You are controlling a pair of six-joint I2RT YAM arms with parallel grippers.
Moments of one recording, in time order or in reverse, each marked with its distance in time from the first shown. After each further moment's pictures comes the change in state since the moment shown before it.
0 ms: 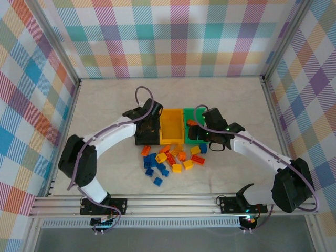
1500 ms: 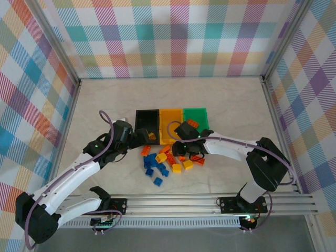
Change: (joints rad) left arm 0.006 -0.692 -0.458 -0.004 0.104 -0.110; right arm 0.264 0.297 0.041 0.069 -0.050 0.132
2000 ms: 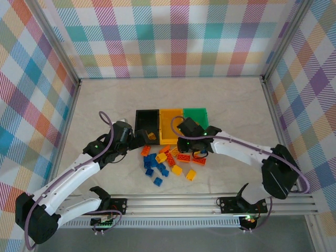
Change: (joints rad) left arm 0.000 -0.008 -0.005 -0.018 -0.001 -0.007; right arm 0.011 -0.130 0.077 -0.142 0.075 -0.023
